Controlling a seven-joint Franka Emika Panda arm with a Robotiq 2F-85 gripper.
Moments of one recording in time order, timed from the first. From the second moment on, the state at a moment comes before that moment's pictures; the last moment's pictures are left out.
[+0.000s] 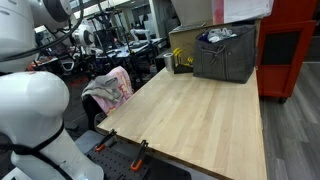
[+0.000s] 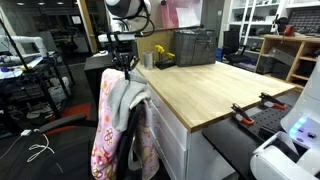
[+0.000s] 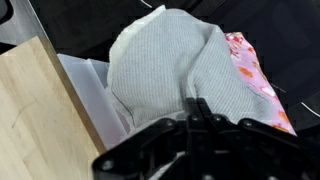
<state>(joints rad) 0.56 0.64 0.21 -1.46 0.15 2.00 1.13</state>
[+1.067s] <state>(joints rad) 0.46 0.34 0.12 -1.78 -0.01 2.02 1.45</state>
